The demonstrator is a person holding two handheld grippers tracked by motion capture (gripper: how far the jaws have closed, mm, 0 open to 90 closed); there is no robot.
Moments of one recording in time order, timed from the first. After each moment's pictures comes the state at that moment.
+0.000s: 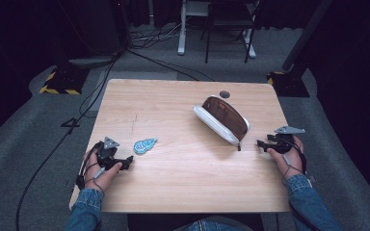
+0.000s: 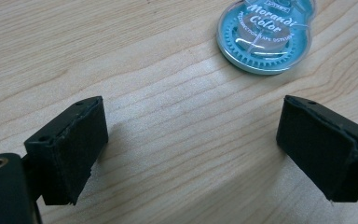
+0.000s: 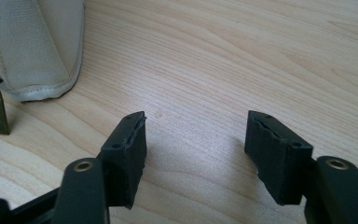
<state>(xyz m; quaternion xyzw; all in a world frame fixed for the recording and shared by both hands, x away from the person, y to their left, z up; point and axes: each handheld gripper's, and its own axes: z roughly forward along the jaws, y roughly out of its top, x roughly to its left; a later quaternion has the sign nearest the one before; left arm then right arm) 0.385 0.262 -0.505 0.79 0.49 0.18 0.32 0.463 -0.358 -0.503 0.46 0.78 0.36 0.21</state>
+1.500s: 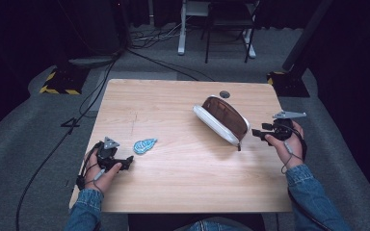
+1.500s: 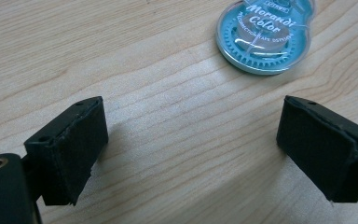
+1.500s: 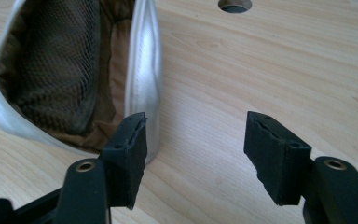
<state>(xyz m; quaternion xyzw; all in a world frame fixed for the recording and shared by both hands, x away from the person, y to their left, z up) 0.384 0.261 -0.505 0.79 0.49 0.18 0.32 0.469 -0.323 -0.430 0.44 0.79 0.39 0.17</state>
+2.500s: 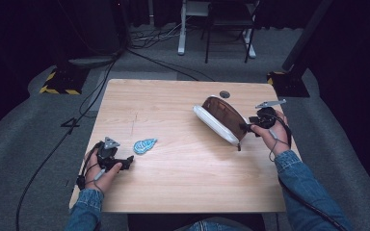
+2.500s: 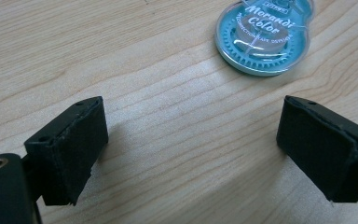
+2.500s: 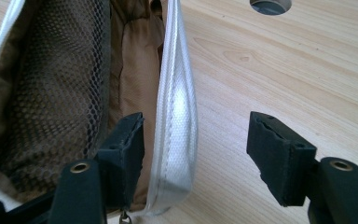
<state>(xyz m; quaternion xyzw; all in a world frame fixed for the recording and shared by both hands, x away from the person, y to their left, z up) 0.385 0.260 -0.505 0.79 0.49 0.18 0.32 0.511 -0.284 -0.429 0.43 0.82 0.35 0.14</state>
